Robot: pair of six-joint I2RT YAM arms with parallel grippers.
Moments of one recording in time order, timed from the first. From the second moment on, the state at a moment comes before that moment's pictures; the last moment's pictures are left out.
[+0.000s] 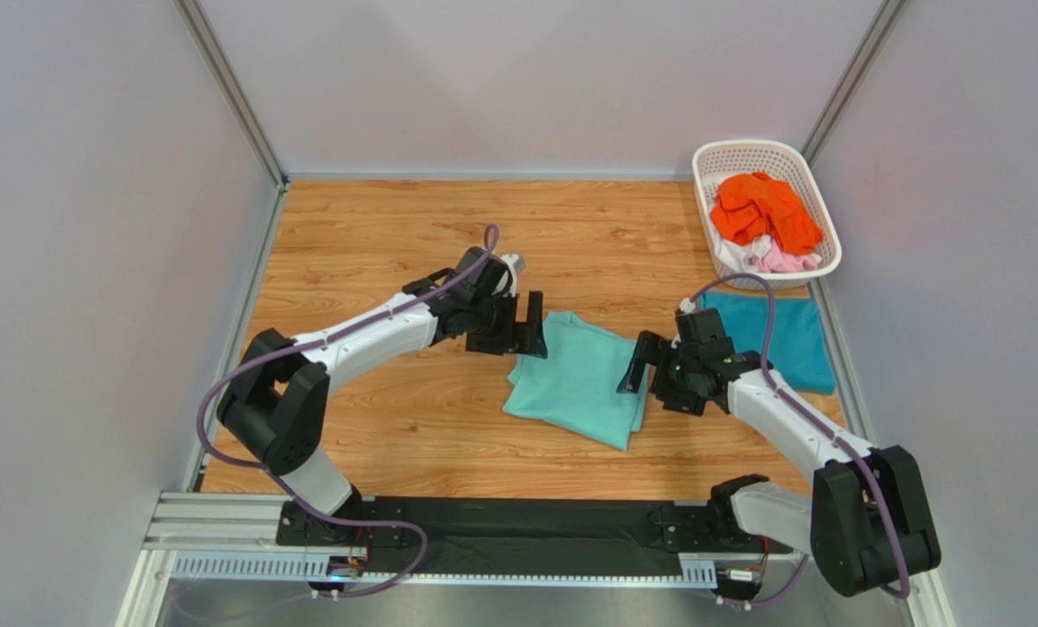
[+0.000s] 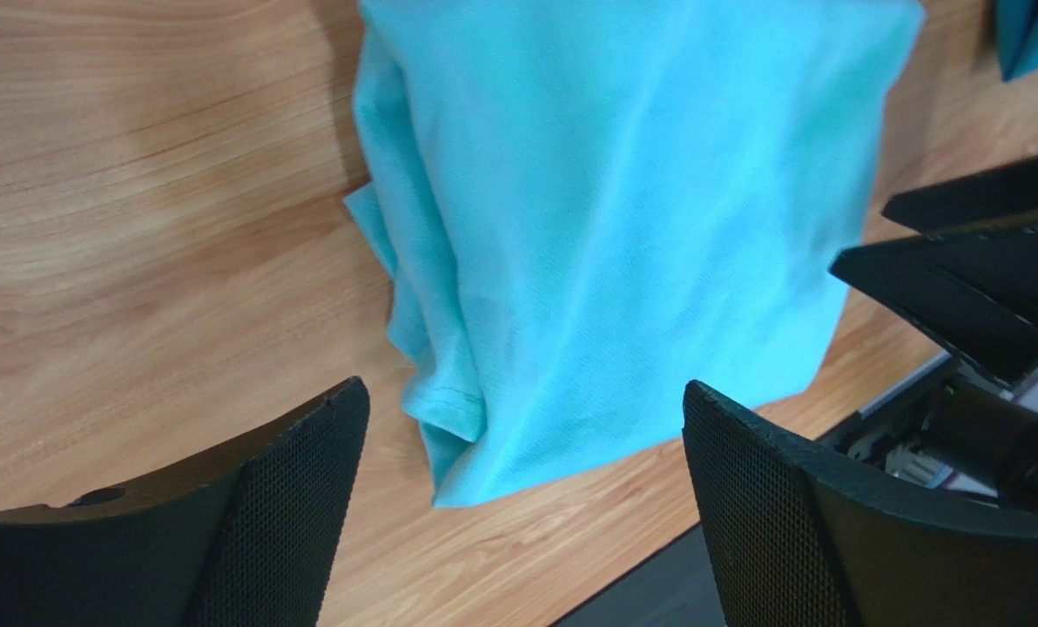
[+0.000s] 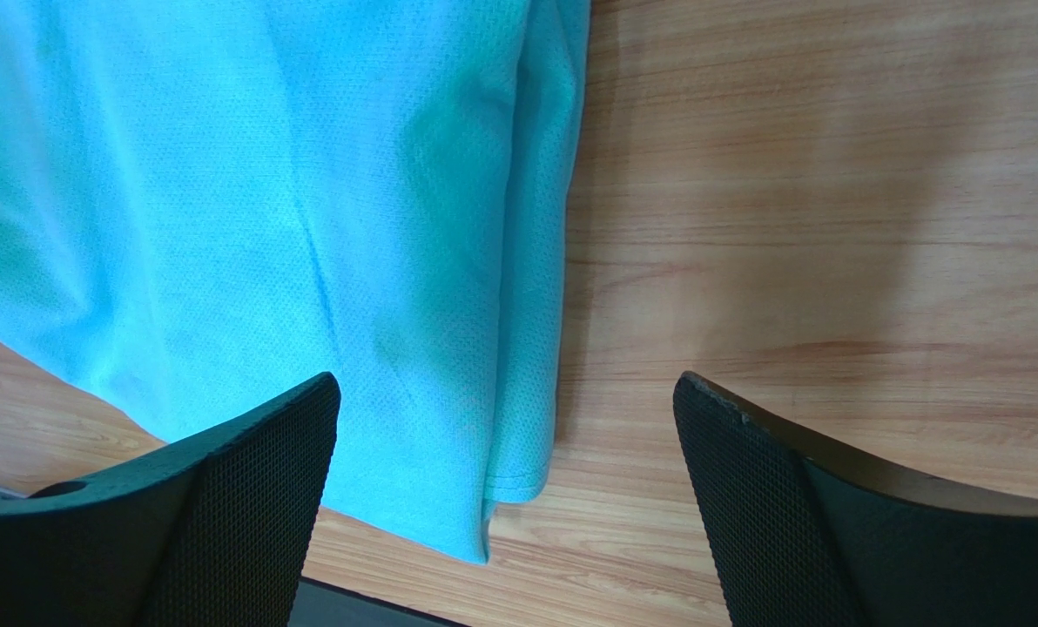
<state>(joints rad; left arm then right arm) -0.67 1.63 1.12 -0.43 0.23 -0.54 0.28 1.15 0.56 -0.46 -0.17 0.59</state>
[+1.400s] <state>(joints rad) -0.71 1.29 0.95 -0.36 0.27 -0.55 0.46 1.43 0.69 -0.31 -0.02 0.71</state>
